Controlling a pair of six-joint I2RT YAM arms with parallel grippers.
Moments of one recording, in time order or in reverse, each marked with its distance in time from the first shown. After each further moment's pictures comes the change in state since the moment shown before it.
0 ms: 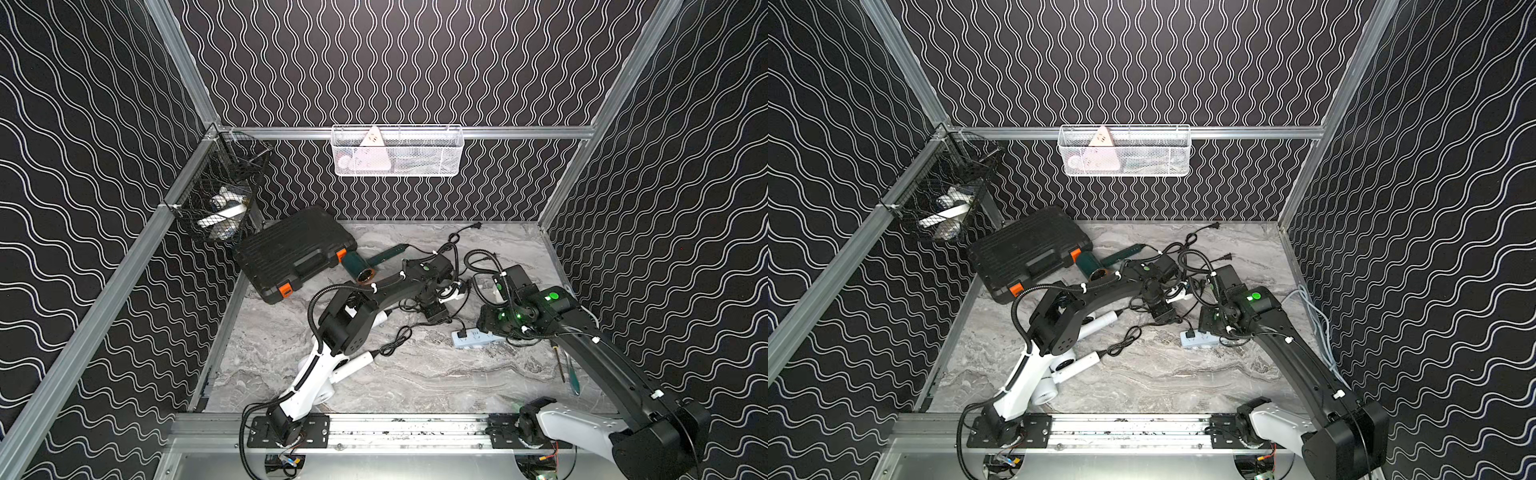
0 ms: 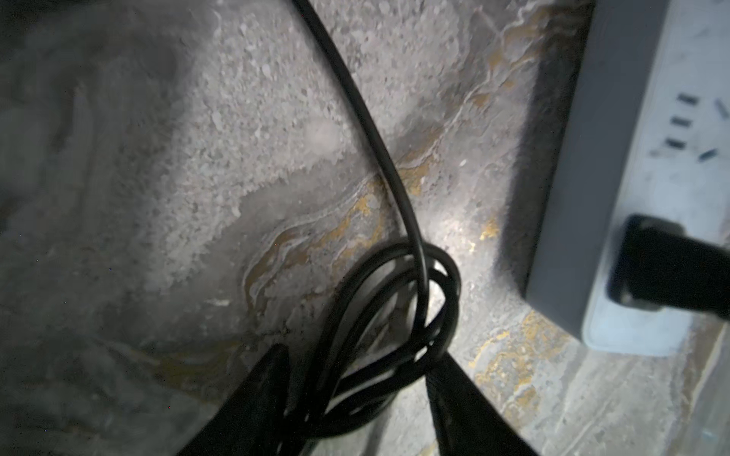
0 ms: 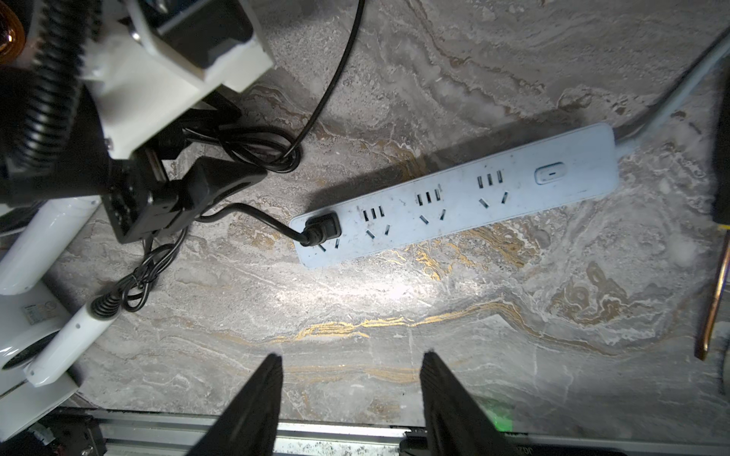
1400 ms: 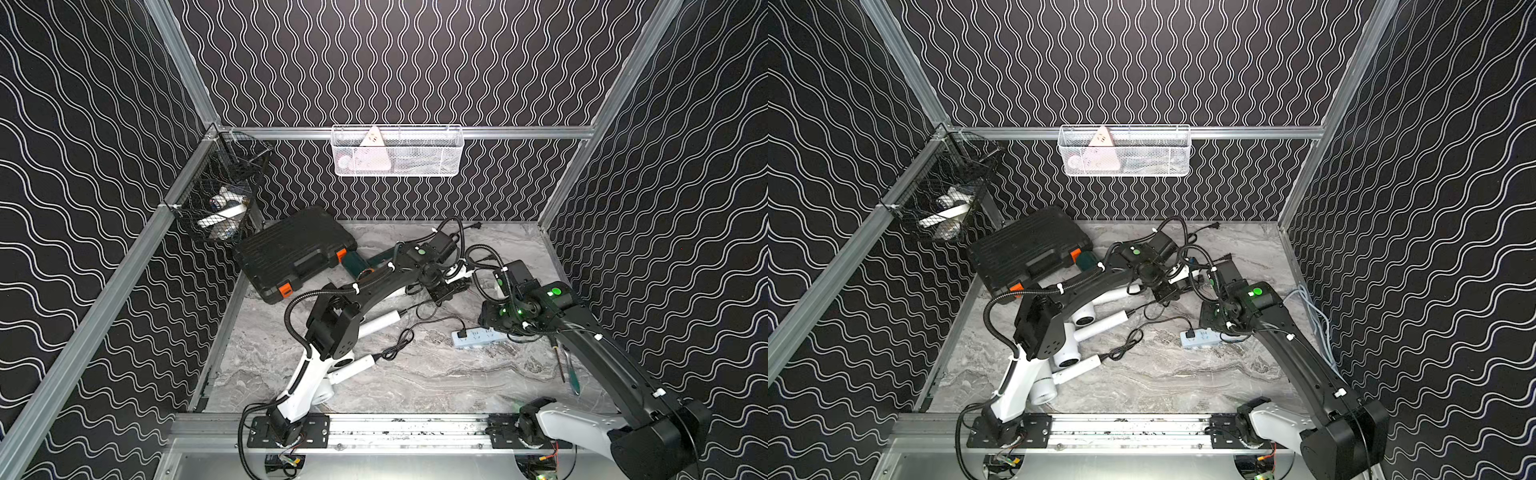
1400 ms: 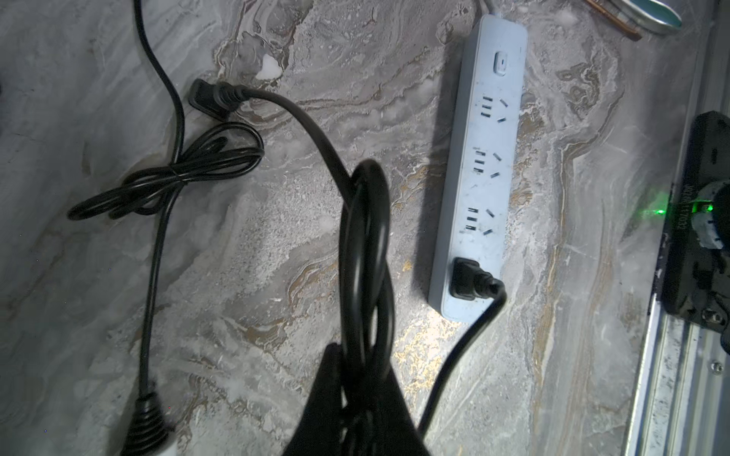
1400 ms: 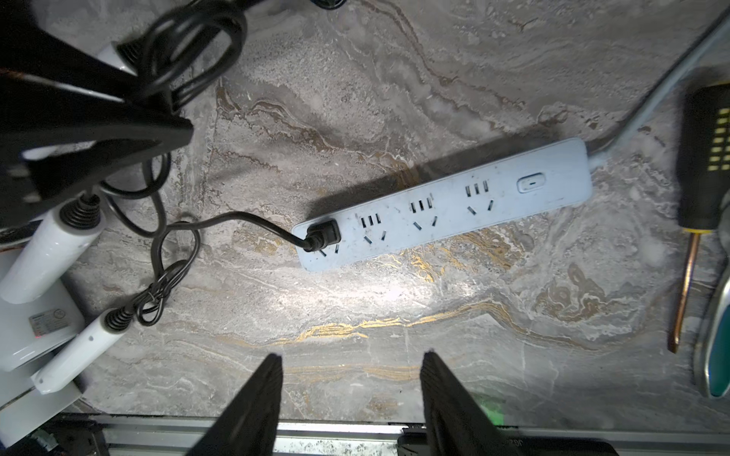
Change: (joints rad) left arm 0.008 -0.127 0.146 -0.075 0.070 -0.061; right arm 0.000 0.018 0.070 -0.043 0.036 0.001
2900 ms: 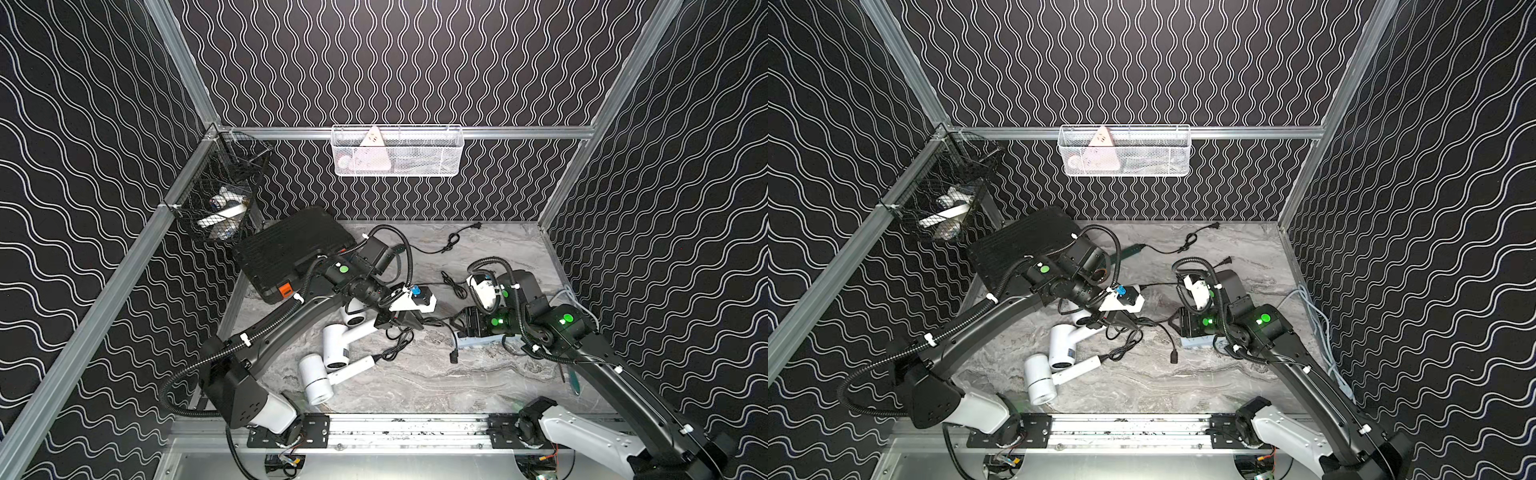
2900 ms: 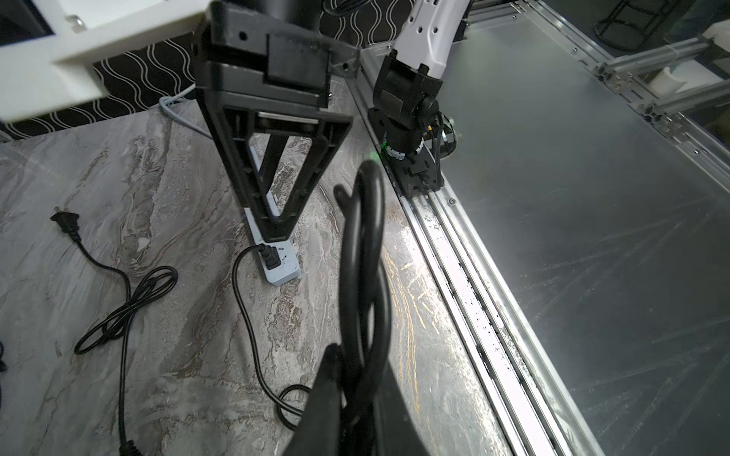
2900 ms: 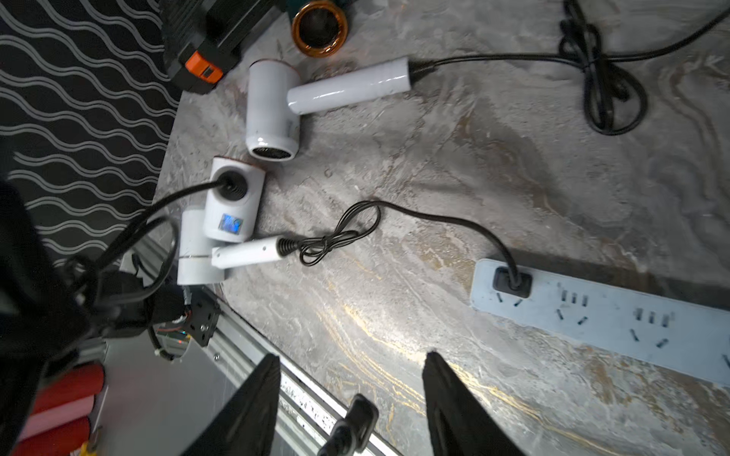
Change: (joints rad) left arm 0.097 -0.734 -0.644 -0.069 0.532 0.685; right arm 0.166 -0.203 -0.129 0.309 -0.345 -0.161
